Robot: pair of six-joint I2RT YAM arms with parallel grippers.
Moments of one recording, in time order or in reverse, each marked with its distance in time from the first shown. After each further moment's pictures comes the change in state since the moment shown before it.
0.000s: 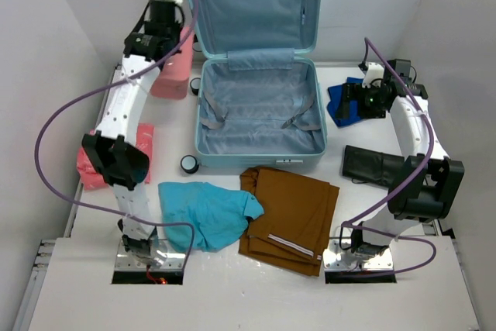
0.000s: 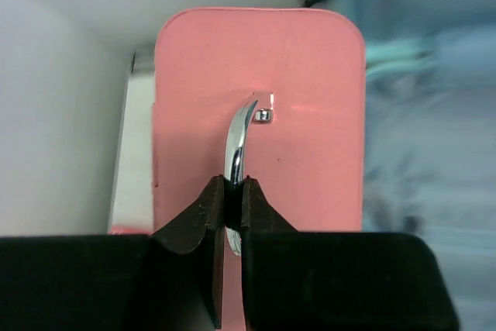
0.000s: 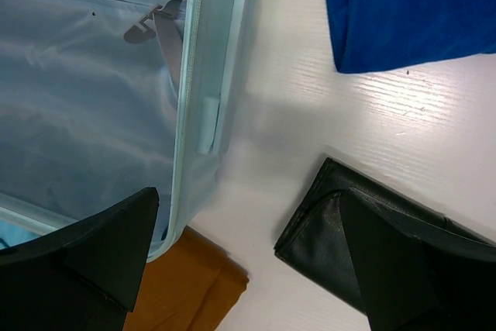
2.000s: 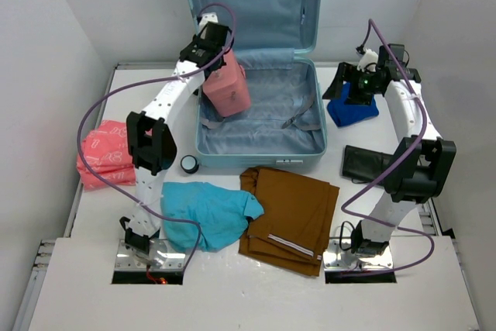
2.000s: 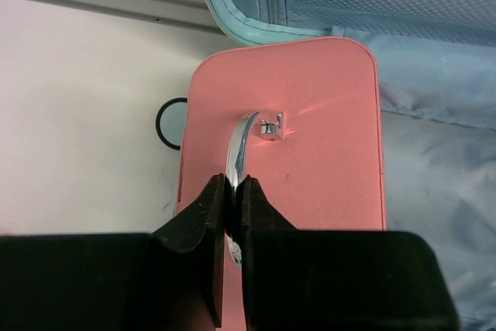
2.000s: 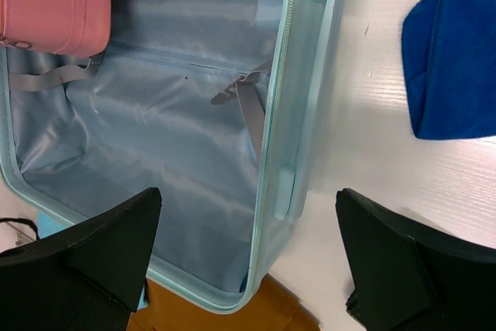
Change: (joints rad) left arm -0.196 0.272 0.055 0.130 -0.139 -0.435; right arm 0.033 0.168 0.200 0.023 -0.156 0.219
